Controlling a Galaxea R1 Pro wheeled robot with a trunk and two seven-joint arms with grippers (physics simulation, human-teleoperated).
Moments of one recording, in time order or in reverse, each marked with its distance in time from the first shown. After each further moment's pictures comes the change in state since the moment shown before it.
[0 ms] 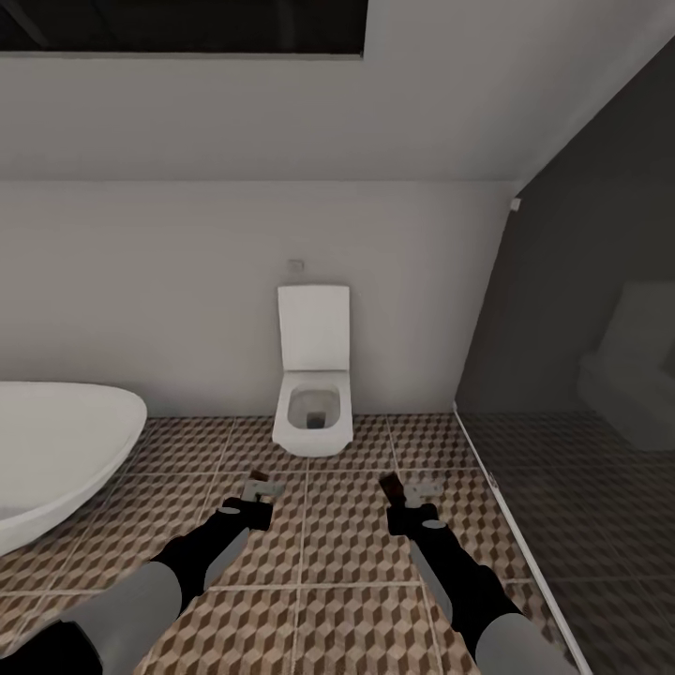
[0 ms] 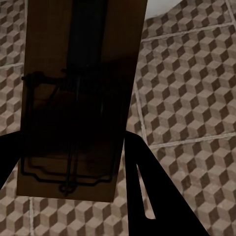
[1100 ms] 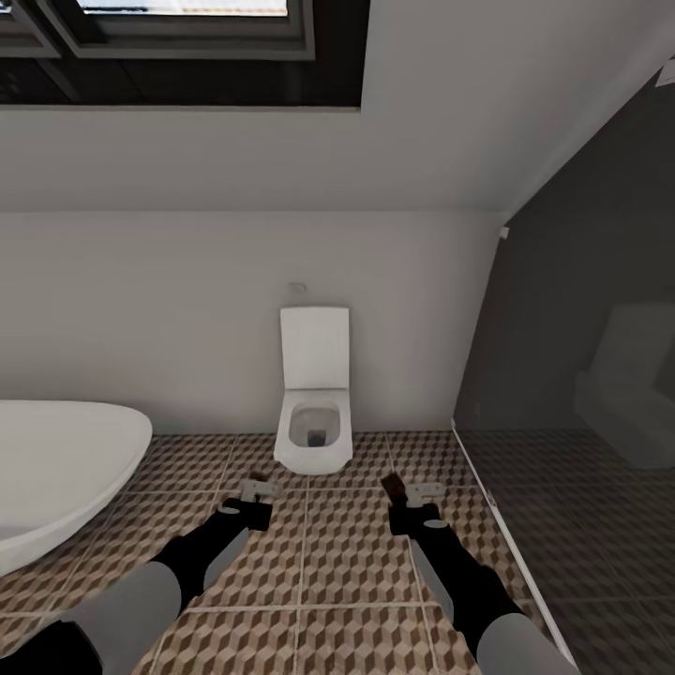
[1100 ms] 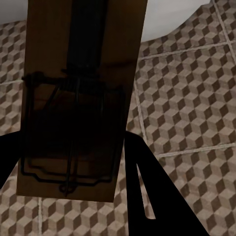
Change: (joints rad) left arm 0.000 0.002 0.002 0.002 0.001 0.006 0.001; right arm 0.000 -0.003 -0.006 -0.002 0.001 0.002 -0.003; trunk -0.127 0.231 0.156
